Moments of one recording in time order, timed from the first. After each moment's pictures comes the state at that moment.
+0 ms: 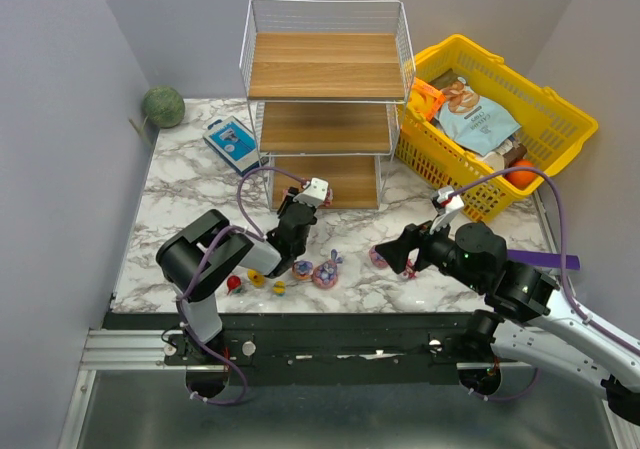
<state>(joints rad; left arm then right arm) -0.75 1.77 0.57 0.96 -0.67 0.20 0.94 0.61 0.70 -0.41 0.19 0.47</state>
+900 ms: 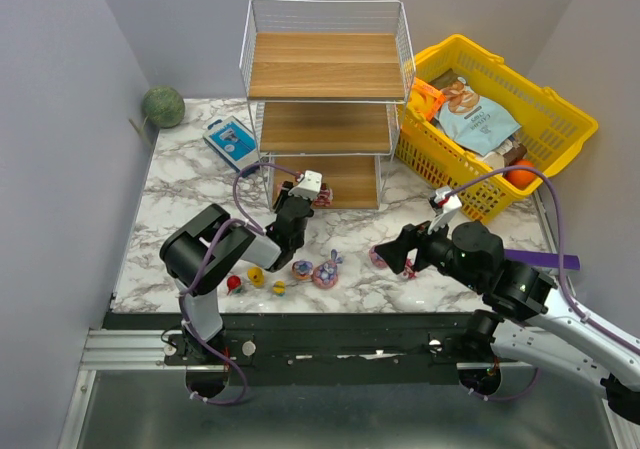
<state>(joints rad) -0.71 1.82 0.61 0.99 -0.70 0.19 0.94 0.63 0.70 -0.42 0.20 0.47</state>
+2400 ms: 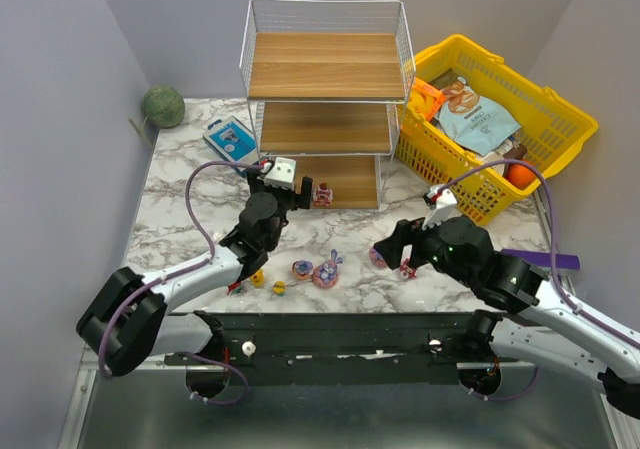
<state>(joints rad) -0.70 1.27 0.55 0.71 -0.51 0.06 0.94 0.68 0.73 -0.47 0.26 0.51</state>
